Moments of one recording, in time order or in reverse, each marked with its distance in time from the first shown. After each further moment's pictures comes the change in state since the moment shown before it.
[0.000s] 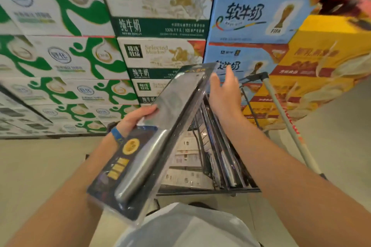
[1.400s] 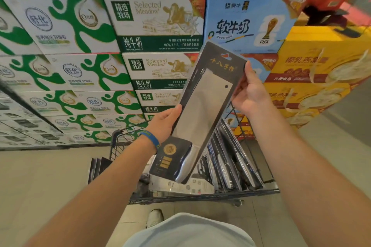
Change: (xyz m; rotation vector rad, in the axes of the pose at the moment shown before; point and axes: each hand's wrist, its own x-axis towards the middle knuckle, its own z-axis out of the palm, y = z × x) left_hand 0.006 -0.032 0.070 0.536 0.123 0.310; right_hand 0.041 0.021 -0.078 1.185 -0.118 0.369
